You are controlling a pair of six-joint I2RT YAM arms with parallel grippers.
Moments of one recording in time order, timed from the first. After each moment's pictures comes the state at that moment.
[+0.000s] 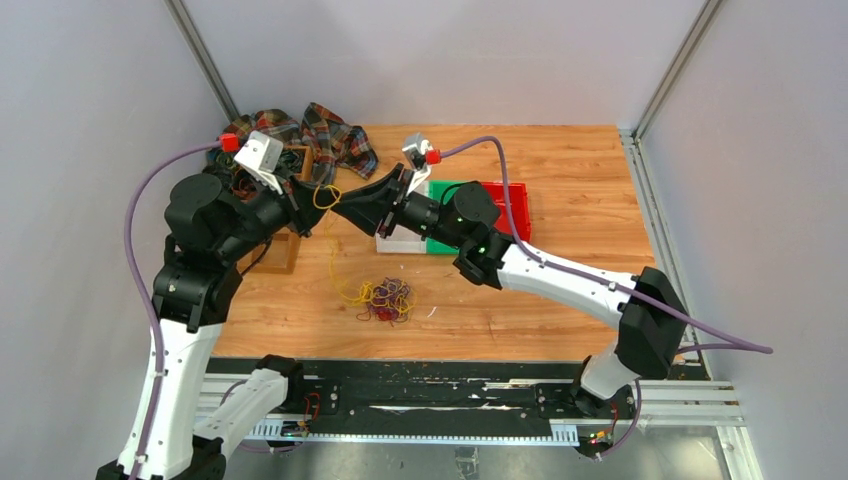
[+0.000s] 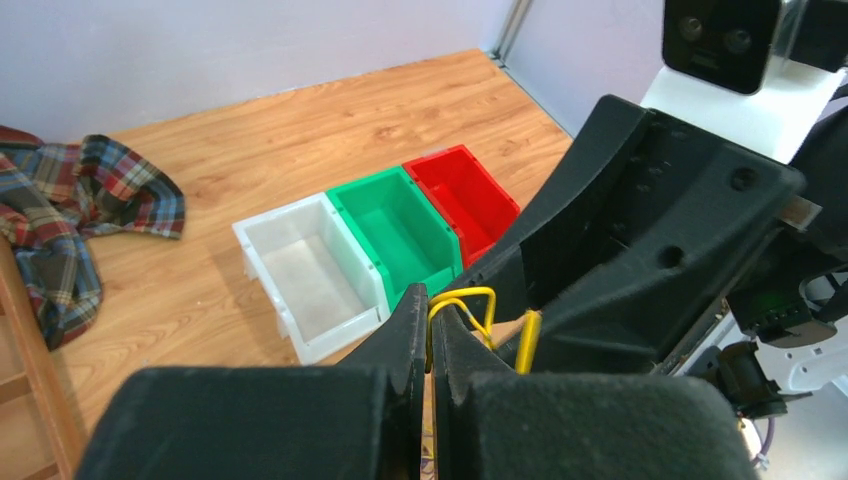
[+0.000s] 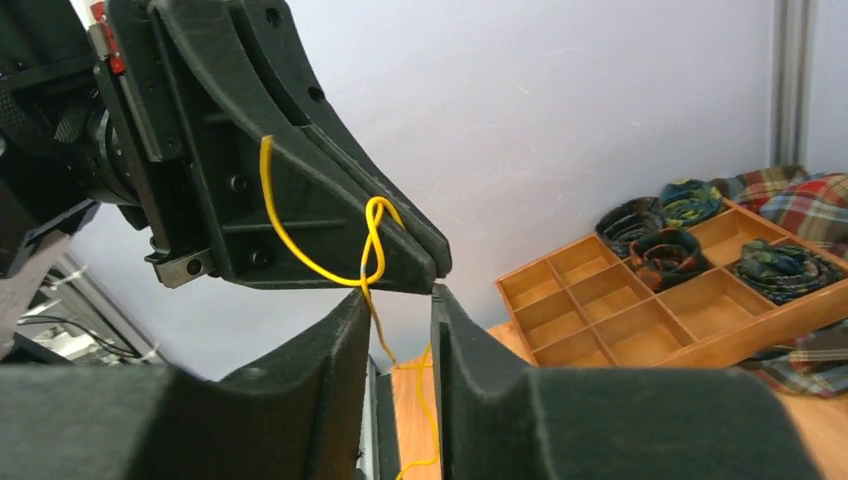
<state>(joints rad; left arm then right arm) -0.23 0.84 1.30 -0.56 0.48 -0.21 1.01 1.56 1.24 0.68 -0.29 0.45</state>
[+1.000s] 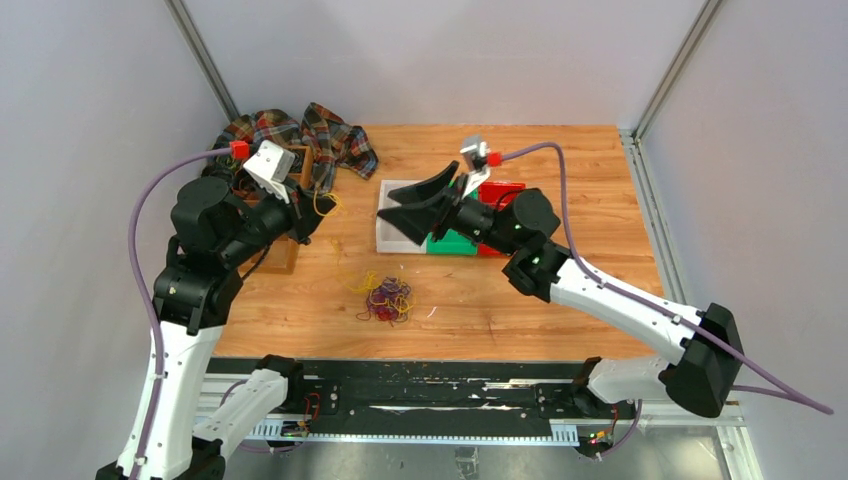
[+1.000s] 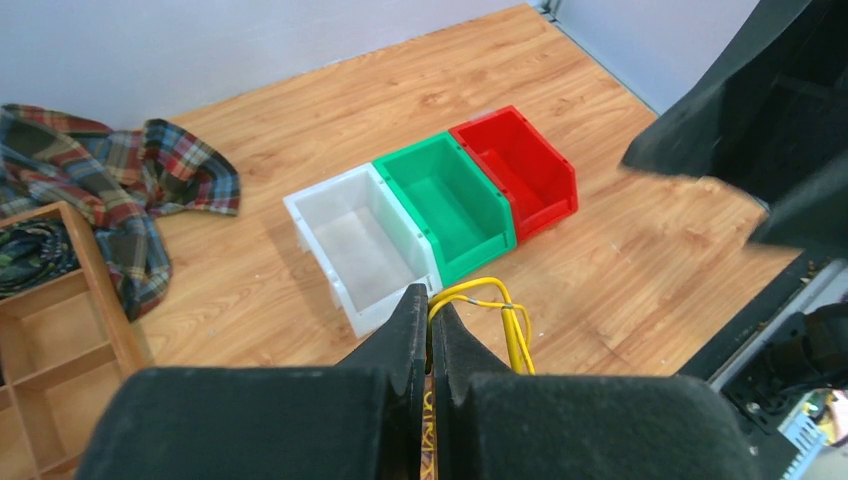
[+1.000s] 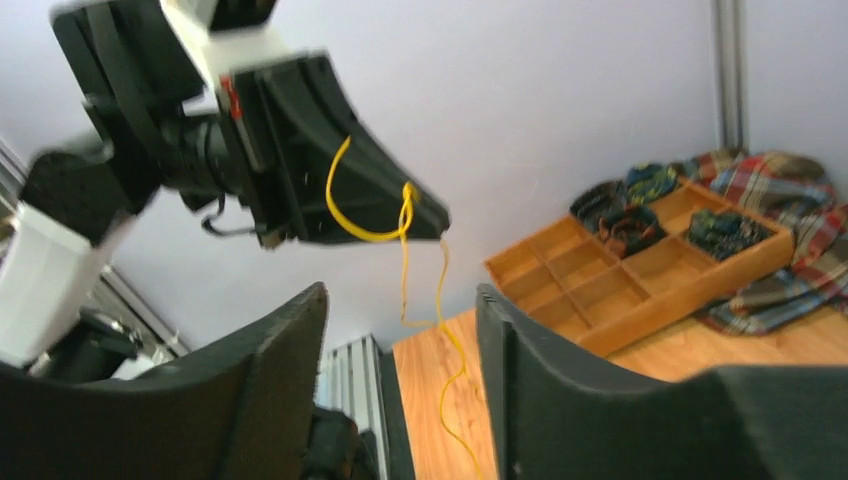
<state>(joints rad) -0.23 0.82 1.29 -0.64 0.41 -0.06 0.87 1.27 1.05 0.63 -0.36 0.55</state>
